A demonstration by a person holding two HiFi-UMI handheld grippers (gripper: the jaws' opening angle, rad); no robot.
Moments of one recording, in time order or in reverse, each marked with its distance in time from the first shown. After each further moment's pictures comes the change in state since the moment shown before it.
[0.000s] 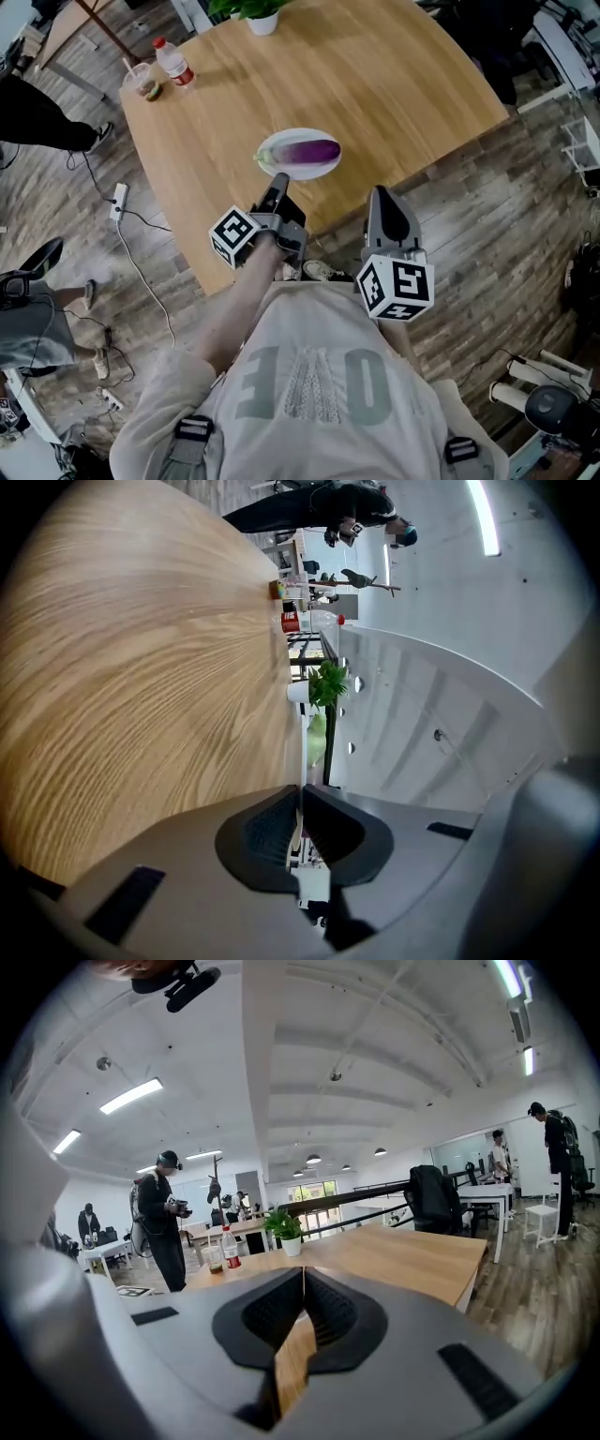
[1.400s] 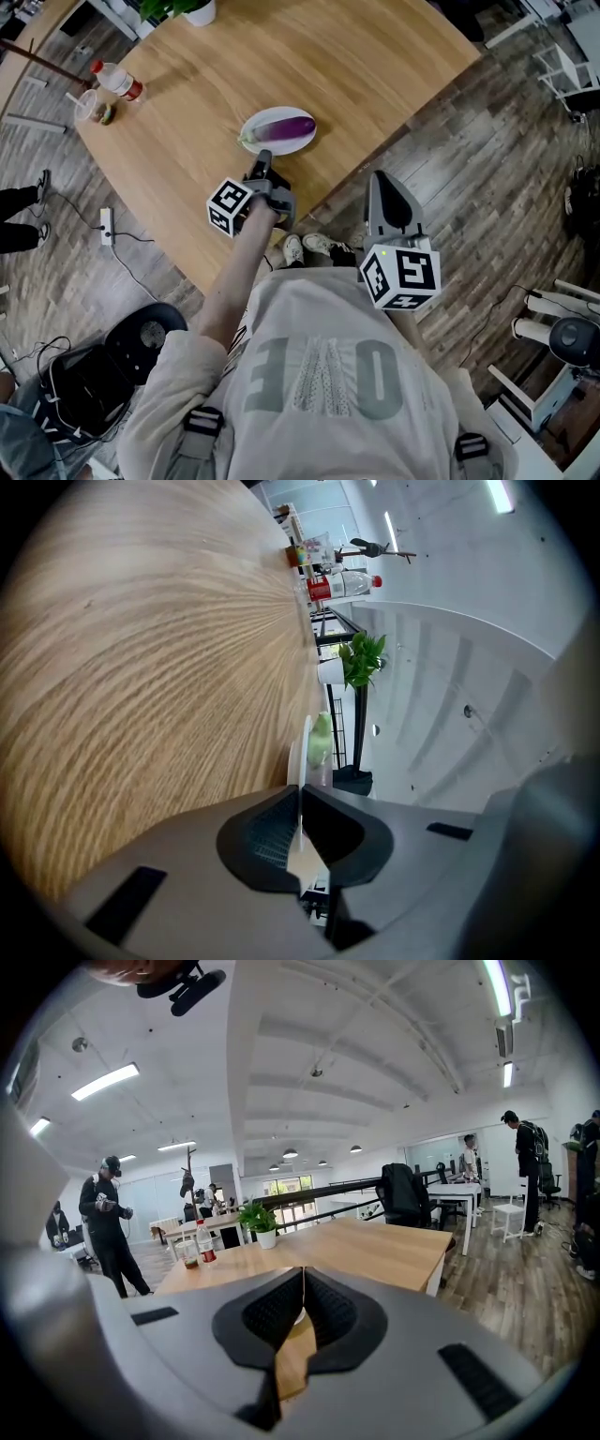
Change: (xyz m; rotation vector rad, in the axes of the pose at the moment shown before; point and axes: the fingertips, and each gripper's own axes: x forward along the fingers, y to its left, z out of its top) left arm 0.065 0.086 0.013 0.055 0.096 0.156; right arm -0.015 -0.020 -0.020 0.033 0.042 -0.169
